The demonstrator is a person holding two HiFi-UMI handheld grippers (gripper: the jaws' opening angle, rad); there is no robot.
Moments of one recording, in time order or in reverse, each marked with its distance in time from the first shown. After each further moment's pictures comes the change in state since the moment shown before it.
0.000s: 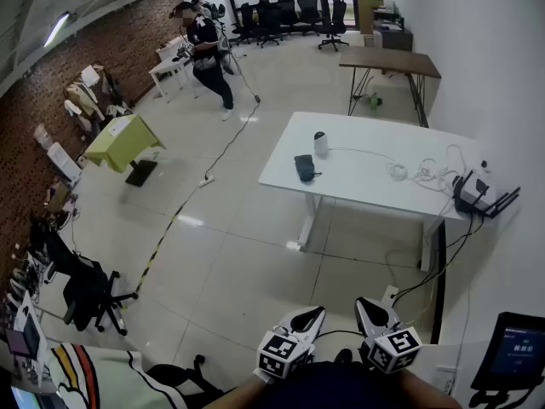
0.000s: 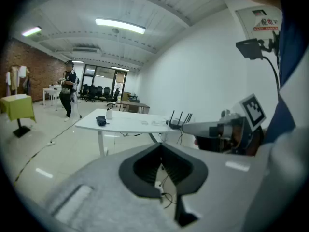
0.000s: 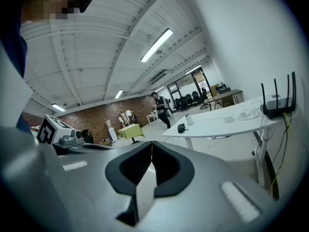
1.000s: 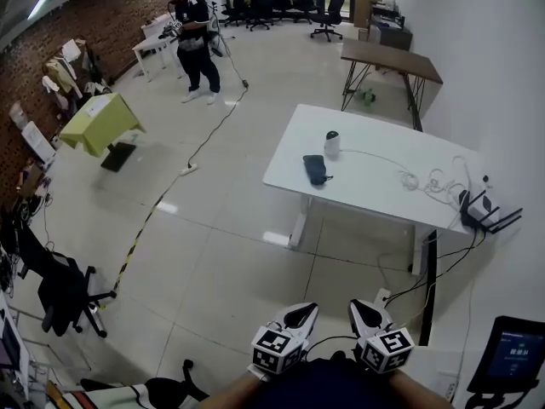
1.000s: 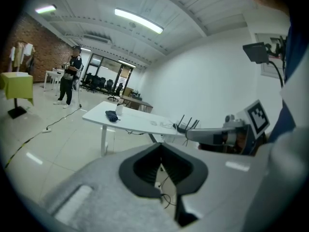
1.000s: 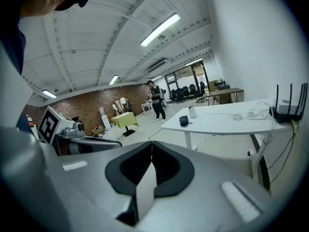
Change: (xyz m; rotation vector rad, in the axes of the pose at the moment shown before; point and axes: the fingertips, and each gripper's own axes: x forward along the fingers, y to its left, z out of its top) left arm 0.009 0.124 0.019 -0.143 -0.022 -0.070; right arm 0.117 0.024 -0.001 -0.064 0.132 -0.108
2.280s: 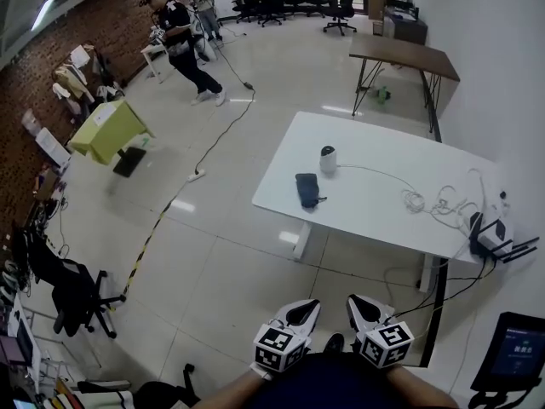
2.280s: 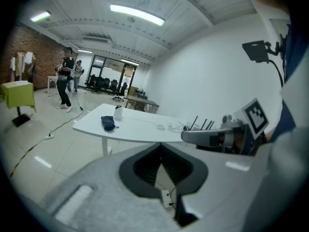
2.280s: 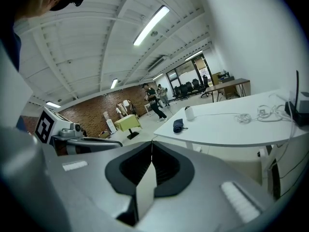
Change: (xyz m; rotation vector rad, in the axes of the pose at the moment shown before) left arm 0.127 0.020 0.055 0.029 0.036 0.099; right arm 0.070 -0.118 0.046 0.068 0.000 0.112
